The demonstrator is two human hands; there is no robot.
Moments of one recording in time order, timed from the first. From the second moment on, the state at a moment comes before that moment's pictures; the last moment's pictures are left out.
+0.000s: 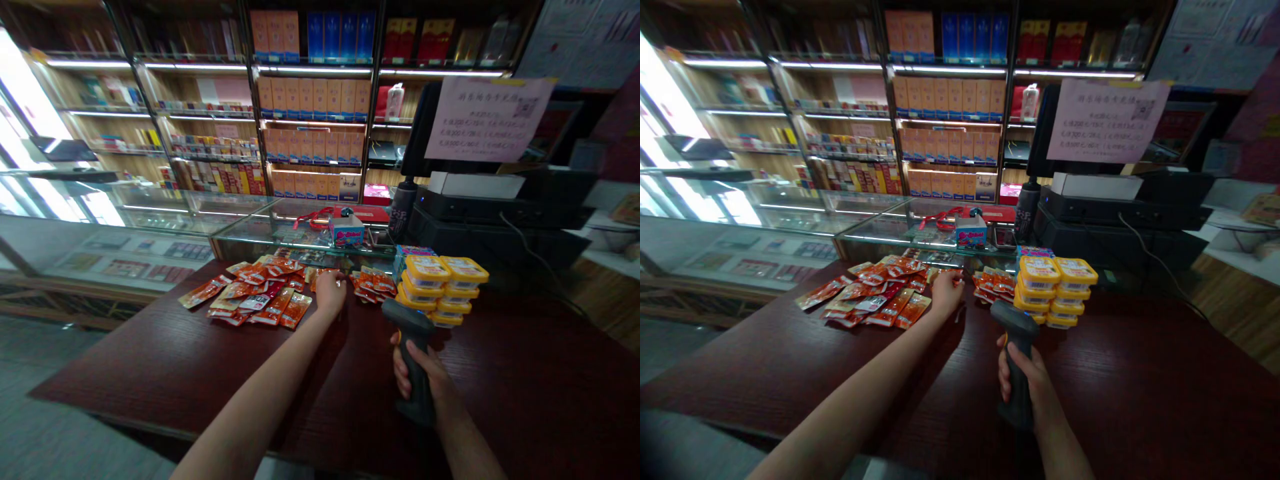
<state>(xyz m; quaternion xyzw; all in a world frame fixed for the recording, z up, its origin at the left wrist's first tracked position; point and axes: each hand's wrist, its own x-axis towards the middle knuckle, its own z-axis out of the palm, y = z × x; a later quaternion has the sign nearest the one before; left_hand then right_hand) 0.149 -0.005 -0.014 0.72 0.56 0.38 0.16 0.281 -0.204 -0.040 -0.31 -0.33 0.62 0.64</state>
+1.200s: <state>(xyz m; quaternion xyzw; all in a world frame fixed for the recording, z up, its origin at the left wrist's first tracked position) 0.082 -0.045 -0.041 0.58 0.48 0.50 0.44 0.275 -0.215 -0.033 -0.36 -0.39 0.63 0.56</state>
